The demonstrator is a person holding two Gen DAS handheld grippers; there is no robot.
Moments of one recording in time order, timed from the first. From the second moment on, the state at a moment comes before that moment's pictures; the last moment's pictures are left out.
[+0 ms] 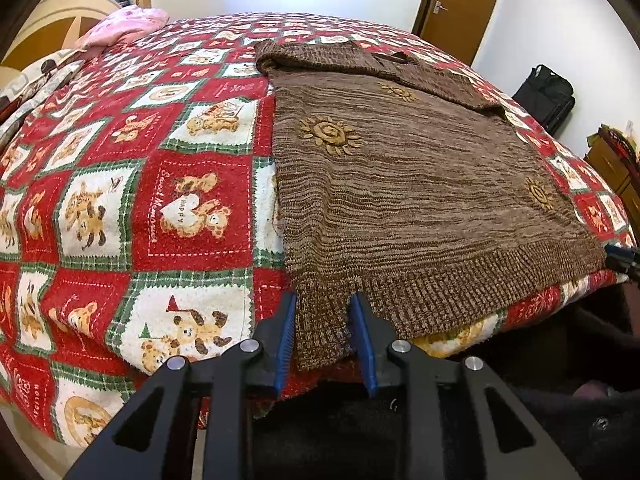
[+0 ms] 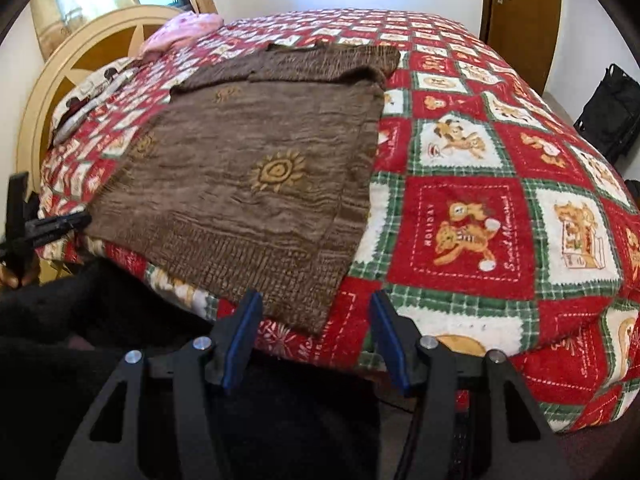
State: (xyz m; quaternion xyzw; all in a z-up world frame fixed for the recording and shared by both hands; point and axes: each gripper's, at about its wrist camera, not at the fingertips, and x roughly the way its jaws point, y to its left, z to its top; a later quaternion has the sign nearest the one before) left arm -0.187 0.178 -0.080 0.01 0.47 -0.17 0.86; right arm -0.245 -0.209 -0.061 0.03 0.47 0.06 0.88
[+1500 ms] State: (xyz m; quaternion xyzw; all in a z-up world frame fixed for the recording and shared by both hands) left arm -0.003 0.146 -0.012 -0.03 0.45 -0.19 0.87; right arm -0.081 -0.292 -0.017 0.28 0.41 0.11 0.86
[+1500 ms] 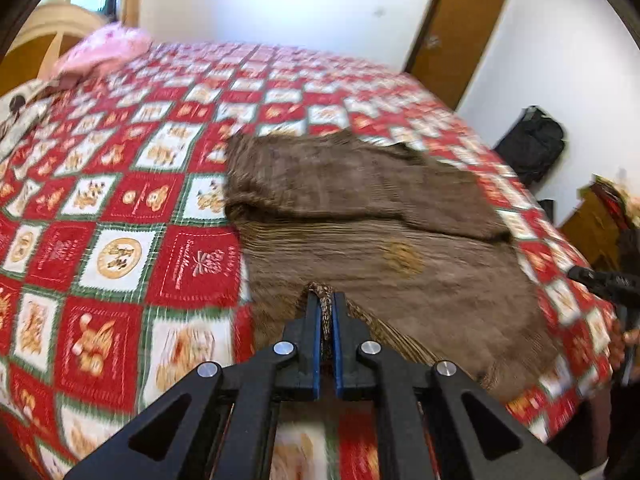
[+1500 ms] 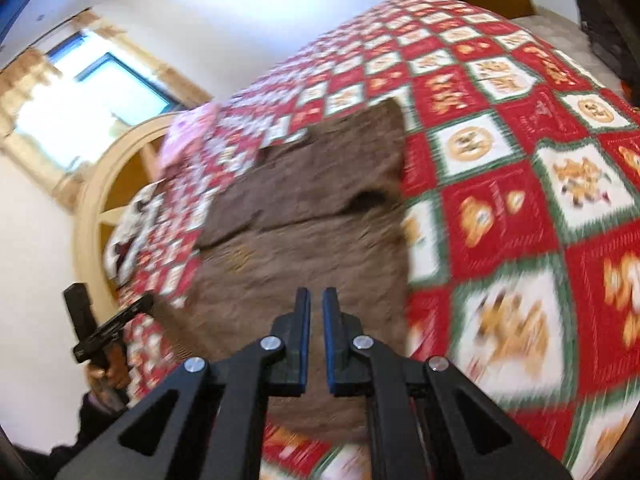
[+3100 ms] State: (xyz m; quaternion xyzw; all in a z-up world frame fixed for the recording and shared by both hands) left arm 0.016 0.162 -0.014 0.08 0.44 -0.28 0.85; right arm -0.018 -0.116 -0.055 0.06 0.46 0.22 0.86
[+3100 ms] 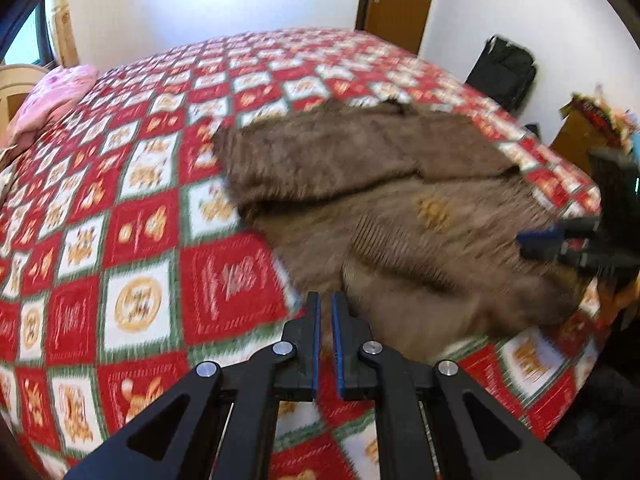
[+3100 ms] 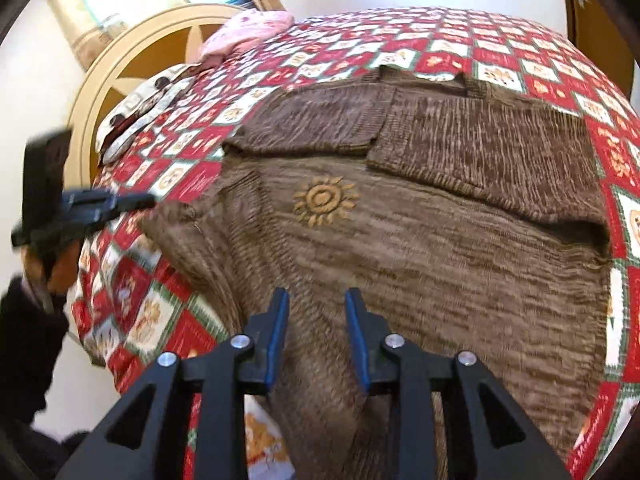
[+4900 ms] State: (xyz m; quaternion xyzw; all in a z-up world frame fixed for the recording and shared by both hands) left arm 0.054 0.109 -0.063 0.07 0.46 -0.34 0.82; right arm -0.064 -0.184 -0.028 0.16 0.40 0.14 0.89
